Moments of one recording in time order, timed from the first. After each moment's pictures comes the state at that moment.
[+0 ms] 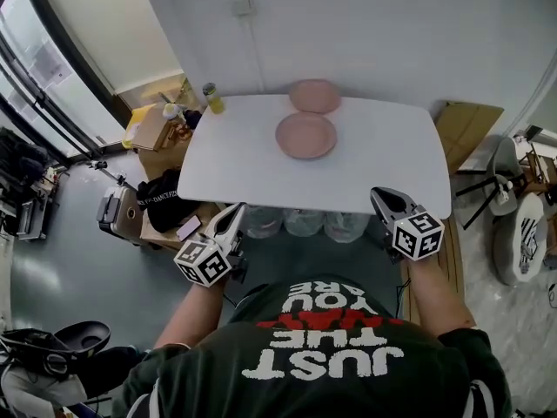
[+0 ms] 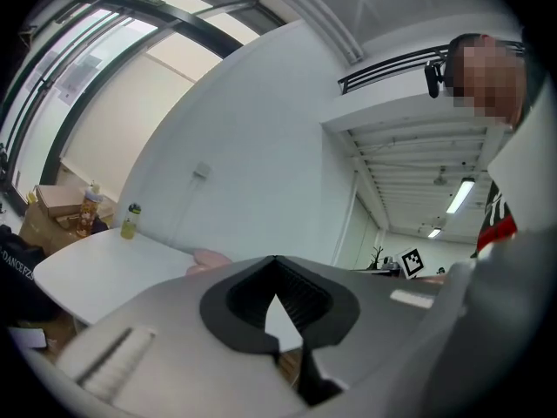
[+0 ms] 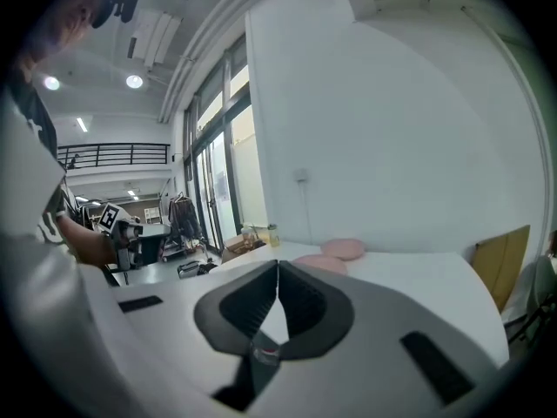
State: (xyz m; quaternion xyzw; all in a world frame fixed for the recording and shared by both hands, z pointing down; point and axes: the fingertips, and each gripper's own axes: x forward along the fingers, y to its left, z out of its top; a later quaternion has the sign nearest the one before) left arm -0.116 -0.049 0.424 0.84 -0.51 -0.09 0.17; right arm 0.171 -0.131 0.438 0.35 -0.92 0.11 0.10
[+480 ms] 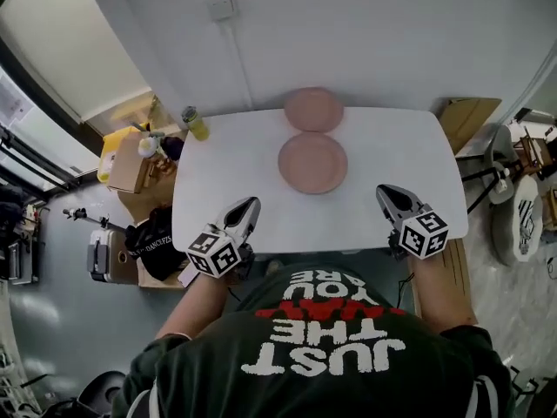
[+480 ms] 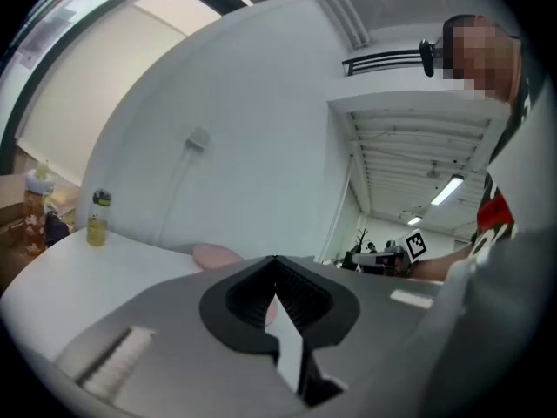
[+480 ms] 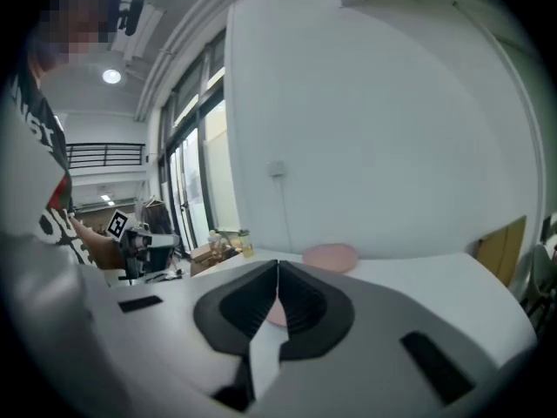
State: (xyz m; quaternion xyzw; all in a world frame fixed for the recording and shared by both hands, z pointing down) left arm -0.184 -0.259 0.480 0.88 -0.43 -0.04 0.19; right arm 0.100 -0.288 0.470 0.40 -0.90 0.13 0.09
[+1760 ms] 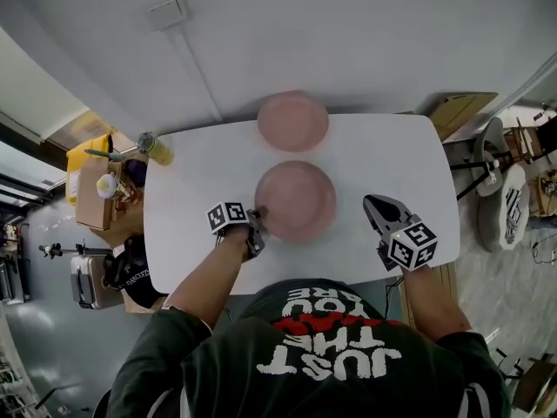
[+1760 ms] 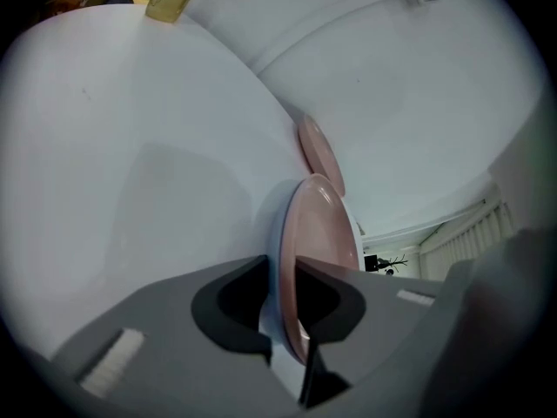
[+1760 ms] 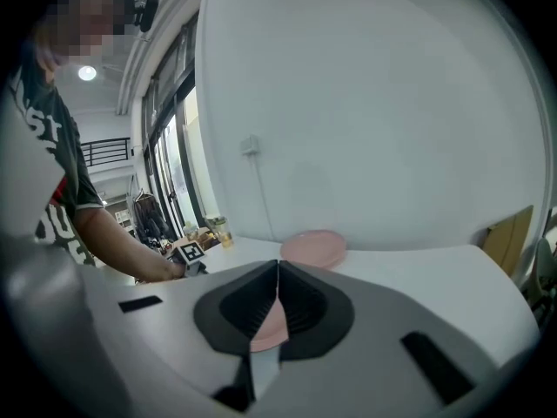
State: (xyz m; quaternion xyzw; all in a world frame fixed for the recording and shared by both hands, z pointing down) left arm -0.137 -0.424 0.750 0.62 -0.42 0.08 0.66; right arm 0.117 -0.409 0.520 0.41 -0.88 0.18 0.14
